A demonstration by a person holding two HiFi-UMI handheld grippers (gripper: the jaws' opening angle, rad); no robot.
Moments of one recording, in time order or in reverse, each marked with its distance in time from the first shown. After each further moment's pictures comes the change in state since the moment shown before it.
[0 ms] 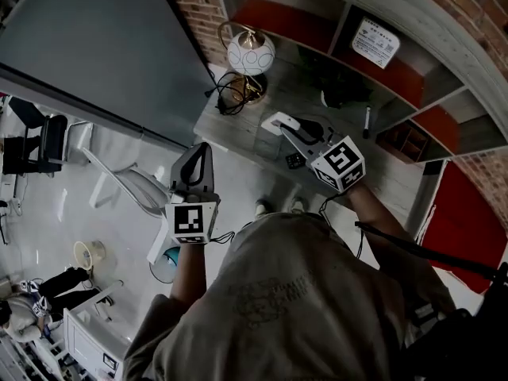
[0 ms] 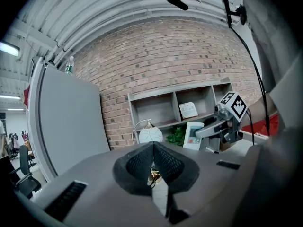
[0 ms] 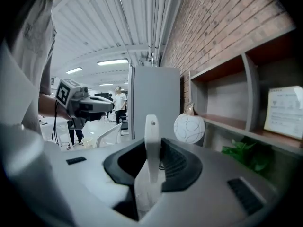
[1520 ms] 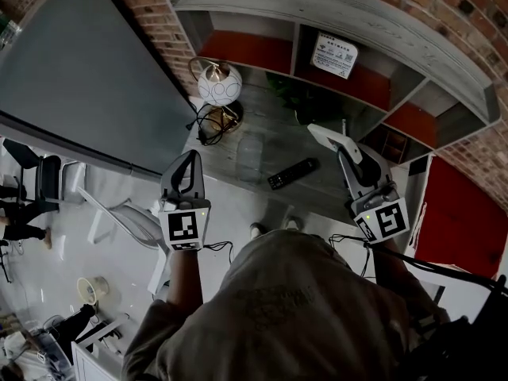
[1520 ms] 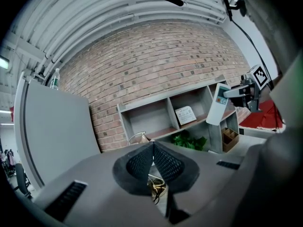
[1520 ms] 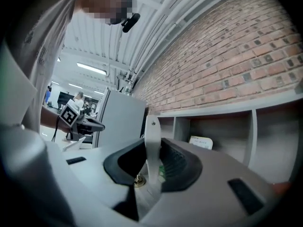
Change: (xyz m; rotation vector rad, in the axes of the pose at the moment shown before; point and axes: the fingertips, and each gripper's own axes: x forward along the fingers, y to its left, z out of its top) left arm 0.045 -0.021 0.056 0.102 -0.100 -0.037; right arm -0.212 -0.047 0.081 -0.110 -0.287 -0.474
